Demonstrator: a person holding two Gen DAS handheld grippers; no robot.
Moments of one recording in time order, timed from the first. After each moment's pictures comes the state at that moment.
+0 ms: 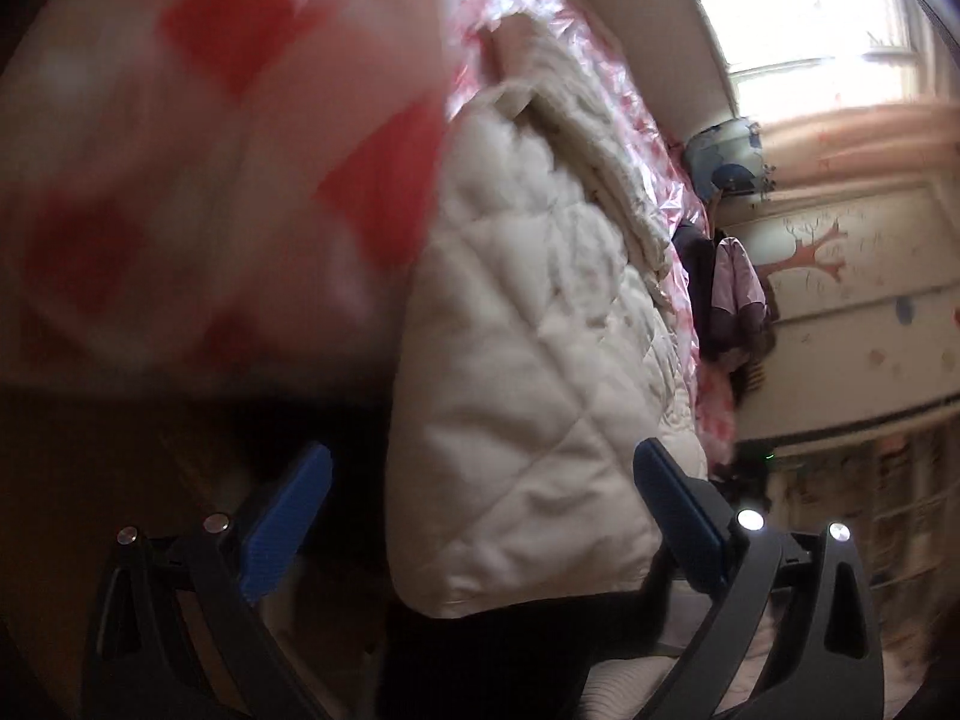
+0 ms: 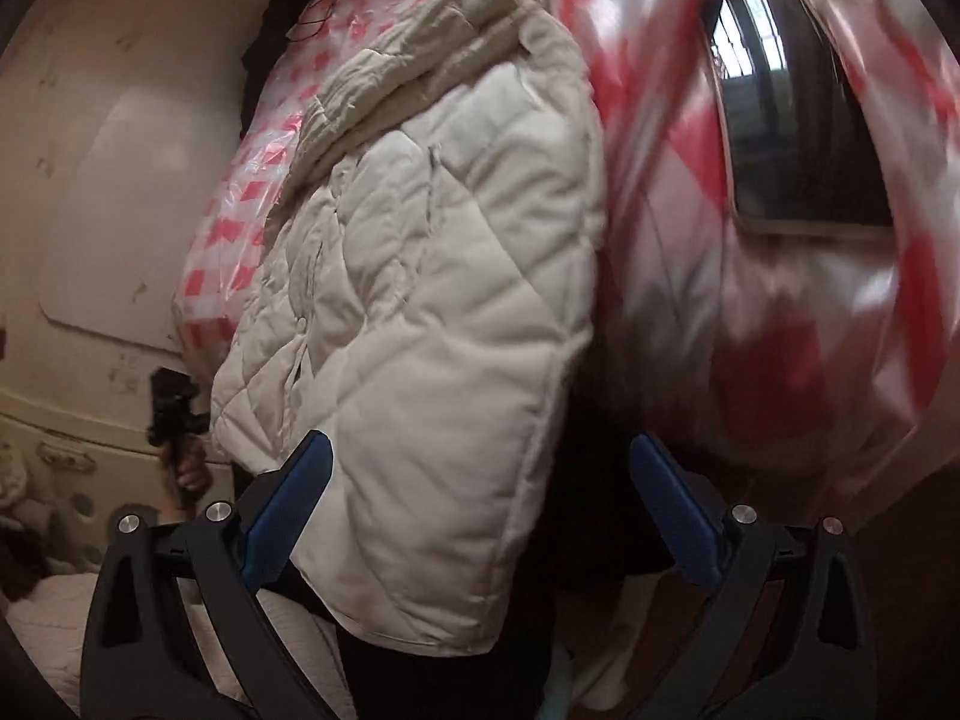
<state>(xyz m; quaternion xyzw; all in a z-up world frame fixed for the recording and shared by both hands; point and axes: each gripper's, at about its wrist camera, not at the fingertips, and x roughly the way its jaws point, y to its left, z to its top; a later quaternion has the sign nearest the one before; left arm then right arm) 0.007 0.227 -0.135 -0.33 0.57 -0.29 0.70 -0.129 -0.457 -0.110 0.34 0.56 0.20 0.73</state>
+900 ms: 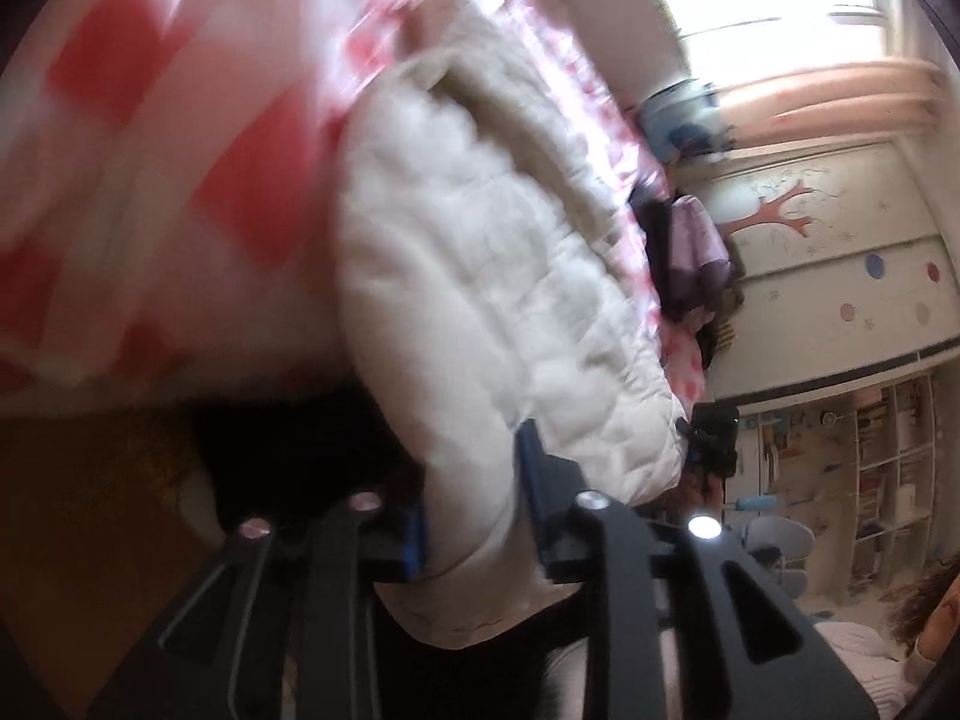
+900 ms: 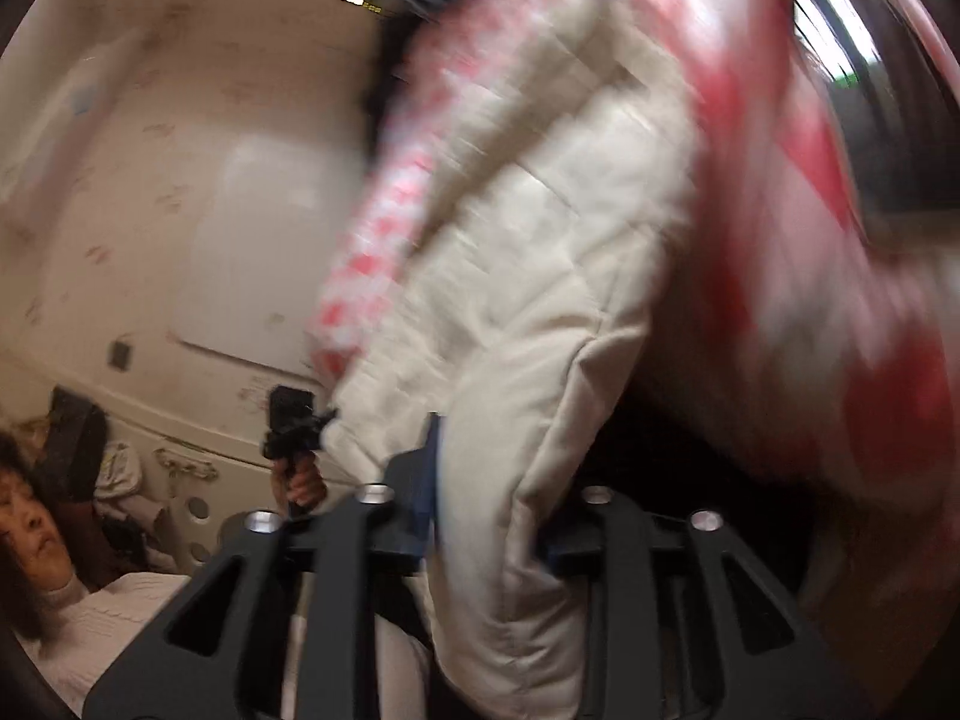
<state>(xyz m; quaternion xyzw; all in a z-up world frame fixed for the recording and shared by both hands) 0.005 0.202 -0.111 -0.31 0.57 -0.34 0.68 -0.141 -0.456 -0.112 0.42 0.48 0.31 0.71</state>
